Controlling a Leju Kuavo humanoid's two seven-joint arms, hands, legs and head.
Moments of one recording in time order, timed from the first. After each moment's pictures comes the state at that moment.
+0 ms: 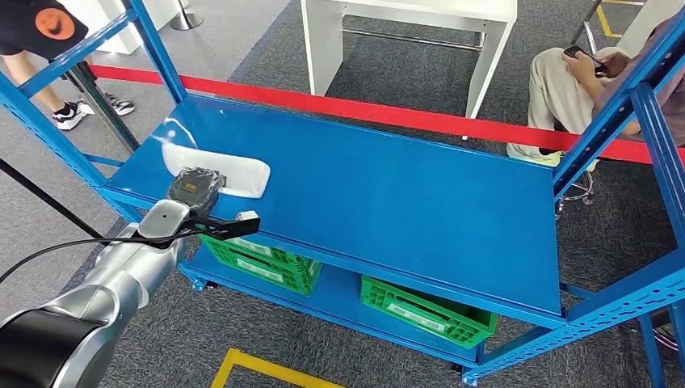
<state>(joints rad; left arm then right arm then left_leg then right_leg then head) -0.95 0.09 -0.45 -0.25 -1.52 0.28 -0.05 -0.03 0.06 -0.06 -0.16 0.61 -0.20 -0.06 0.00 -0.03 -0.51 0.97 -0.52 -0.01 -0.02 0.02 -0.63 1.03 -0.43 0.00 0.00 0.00</state>
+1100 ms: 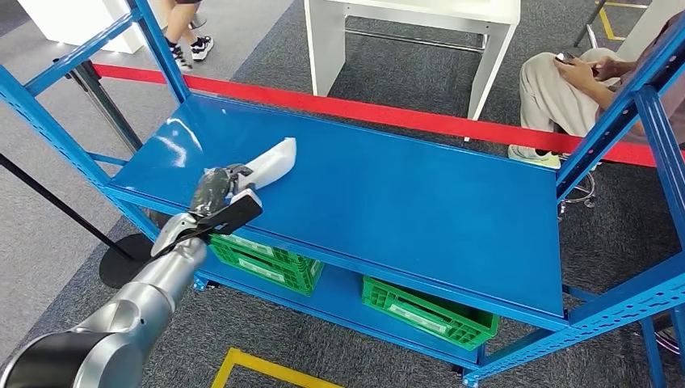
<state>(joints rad) -0.86 -0.08 -0.07 -0.32 -0.86 0.27 -0.66 -0.03 0.06 -0.07 -0.16 0.64 -0.19 -0.05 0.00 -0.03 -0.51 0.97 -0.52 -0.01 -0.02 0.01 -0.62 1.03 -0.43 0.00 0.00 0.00</state>
